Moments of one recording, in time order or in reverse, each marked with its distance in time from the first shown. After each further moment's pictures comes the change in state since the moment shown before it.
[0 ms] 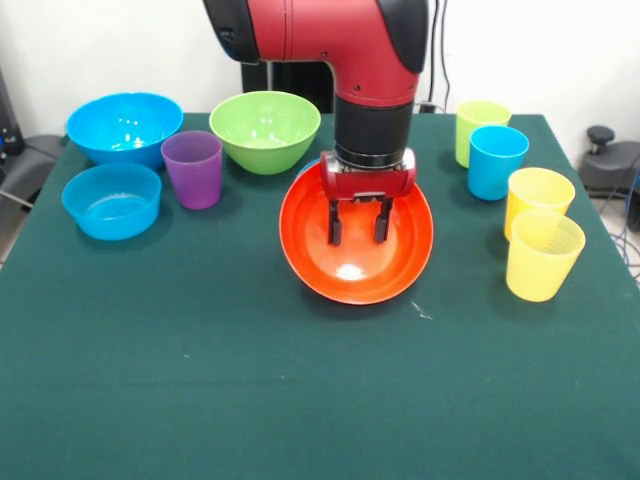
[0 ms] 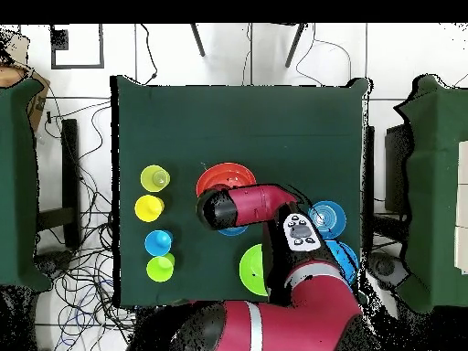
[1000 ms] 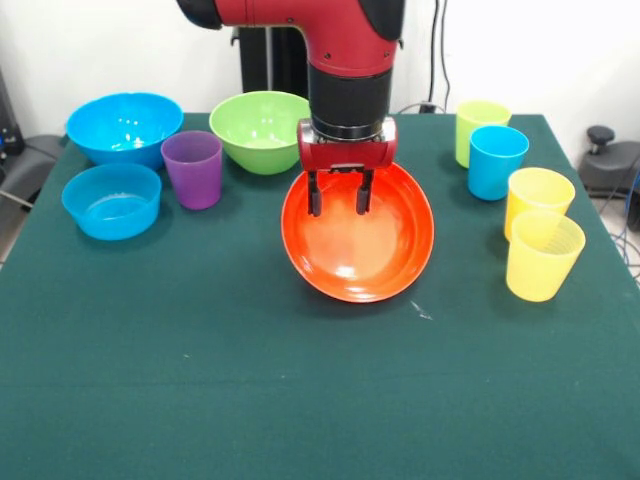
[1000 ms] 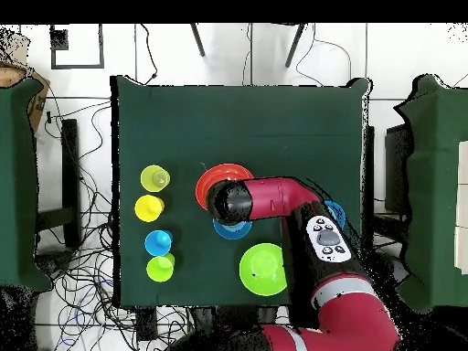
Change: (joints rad) arm -0.098 -0.095 0.087 0.020 -0.001 0.180 0.000
